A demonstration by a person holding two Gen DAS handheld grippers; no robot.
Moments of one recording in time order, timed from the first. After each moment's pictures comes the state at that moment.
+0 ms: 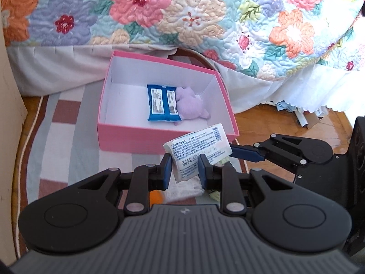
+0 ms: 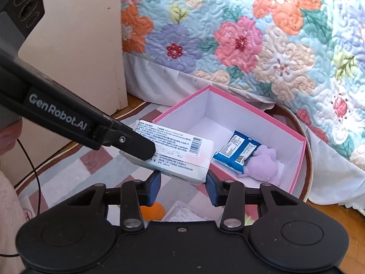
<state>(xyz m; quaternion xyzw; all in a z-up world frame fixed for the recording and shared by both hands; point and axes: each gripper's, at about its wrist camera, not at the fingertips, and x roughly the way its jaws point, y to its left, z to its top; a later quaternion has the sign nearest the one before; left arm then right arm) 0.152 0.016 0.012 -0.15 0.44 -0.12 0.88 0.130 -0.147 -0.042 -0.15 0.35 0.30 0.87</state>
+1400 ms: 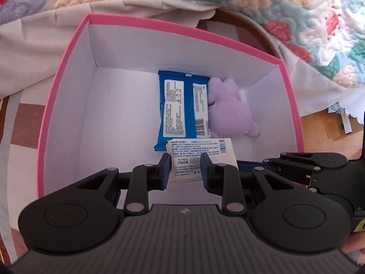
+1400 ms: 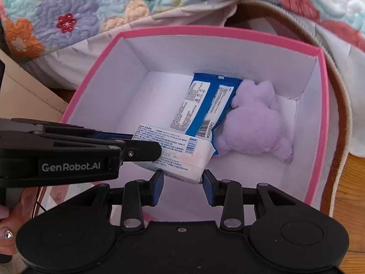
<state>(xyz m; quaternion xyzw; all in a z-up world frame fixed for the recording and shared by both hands) 0.345 -0.013 -0.103 -0.16 0.55 -0.07 0.82 0.325 -0.180 -0.151 0.02 0.56 0.26 0.79</state>
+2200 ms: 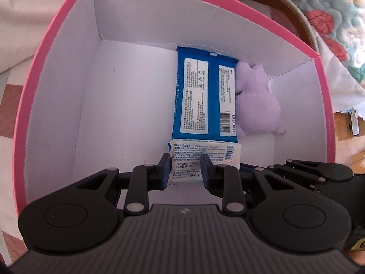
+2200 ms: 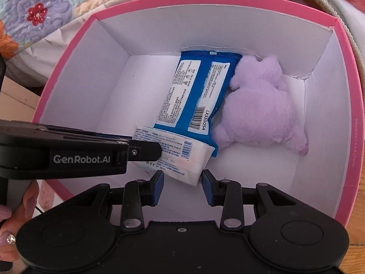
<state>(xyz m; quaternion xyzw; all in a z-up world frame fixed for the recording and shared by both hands) 0.372 0.000 -0.147 -0.18 0.60 -0.06 0.78 0.341 -0.164 -0.184 0.02 0.60 0.22 0.77</state>
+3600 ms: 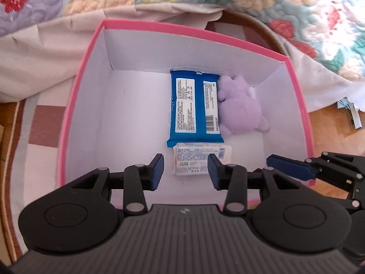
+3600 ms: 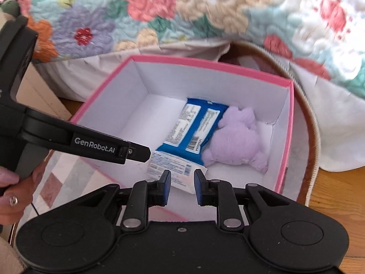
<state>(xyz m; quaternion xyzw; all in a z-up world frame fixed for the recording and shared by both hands) 0.330 -0.014 -0.082 -0.12 0.55 -0.04 0.83 0.278 -0.193 -0.106 -0.03 0.47 0.24 0.85</state>
